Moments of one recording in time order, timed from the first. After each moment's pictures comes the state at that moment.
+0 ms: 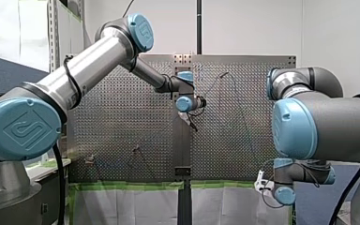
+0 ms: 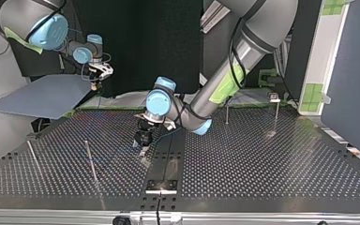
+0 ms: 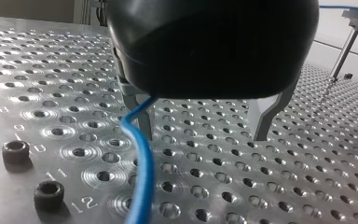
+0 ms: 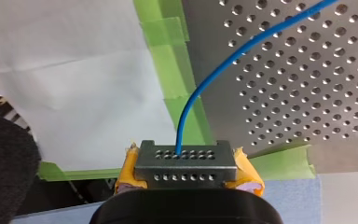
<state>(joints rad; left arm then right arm) -0.57 -2.41 -1.02 -2.73 -1.69 -2.31 1.61 -0.31 1.53 -0.97 1.47 1.79</state>
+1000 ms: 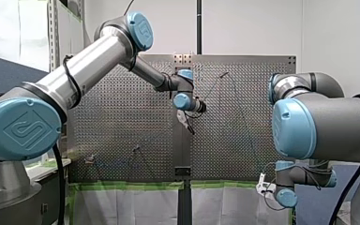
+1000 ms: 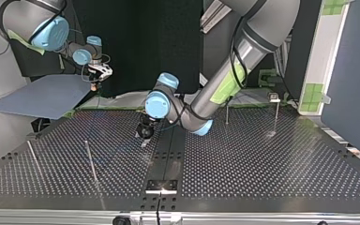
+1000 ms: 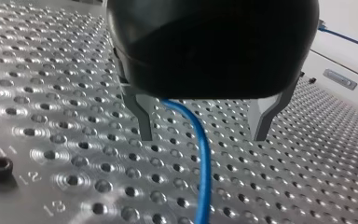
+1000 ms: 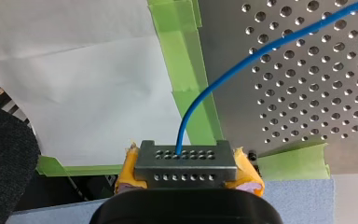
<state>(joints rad) -0.57 -2.40 -1.02 -2.93 -1.65 -2.32 1.59 -0.27 1.47 -0.95 1.45 1.77</state>
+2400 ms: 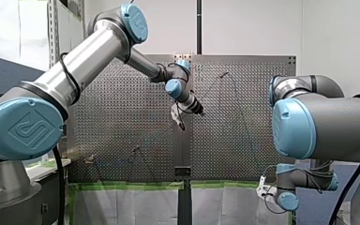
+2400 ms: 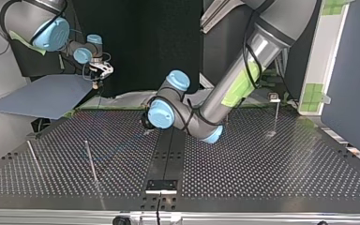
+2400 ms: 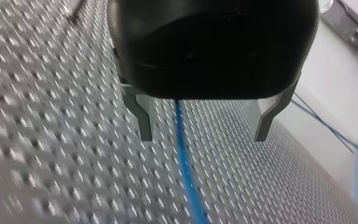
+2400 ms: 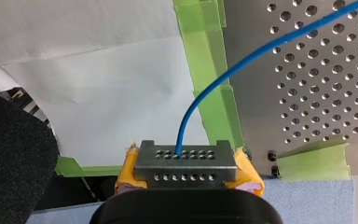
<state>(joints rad) -0.53 -2.32 -1.02 -3.30 -1.49 -2.32 1.59 -0.25 1.47 -0.95 1.43 1.77</state>
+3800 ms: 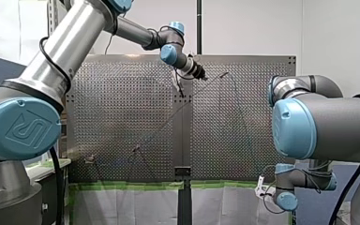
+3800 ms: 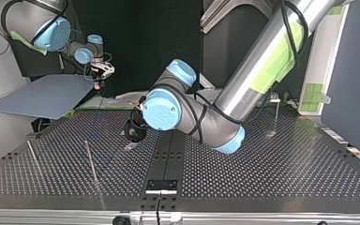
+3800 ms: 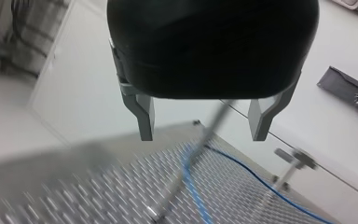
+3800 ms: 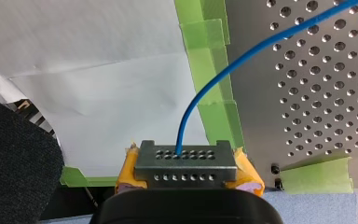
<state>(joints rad) -0.56 -2.08 -1.02 -3.32 -1.43 -2.18 1.60 -0.25 1.47 -0.94 1.41 1.78</state>
